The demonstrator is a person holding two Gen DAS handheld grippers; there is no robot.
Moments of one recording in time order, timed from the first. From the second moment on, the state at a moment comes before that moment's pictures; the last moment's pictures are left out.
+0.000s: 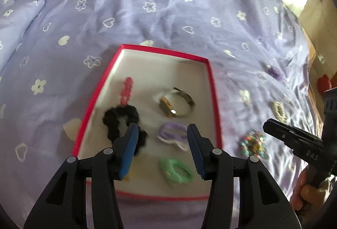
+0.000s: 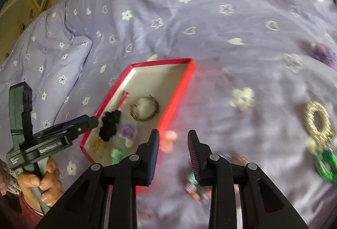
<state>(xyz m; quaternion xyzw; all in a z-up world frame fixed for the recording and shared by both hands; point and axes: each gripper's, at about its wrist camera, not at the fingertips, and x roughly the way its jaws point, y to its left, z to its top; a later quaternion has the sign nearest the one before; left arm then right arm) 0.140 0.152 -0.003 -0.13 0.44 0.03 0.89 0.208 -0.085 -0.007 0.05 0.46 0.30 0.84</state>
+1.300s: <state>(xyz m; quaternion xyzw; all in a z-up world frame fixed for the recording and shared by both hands) 0.150 0.003 -0.031 -0.01 0.50 -0.08 0.86 0.182 -0.272 -0.025 0.07 0.45 0.16 0.88</state>
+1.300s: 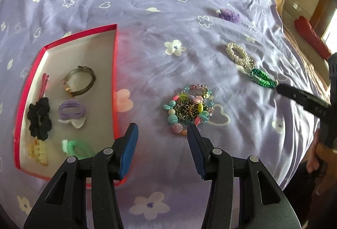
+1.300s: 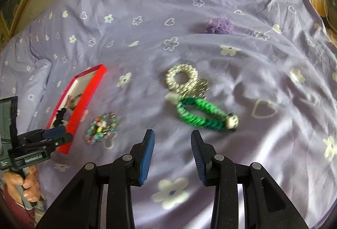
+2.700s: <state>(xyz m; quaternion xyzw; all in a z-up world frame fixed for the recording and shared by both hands) 0.105 0.020 -0.010 -0.05 0.46 -0.14 0.87 0.152 -0.202 -0.038 0.10 0.47 0.27 0.83</state>
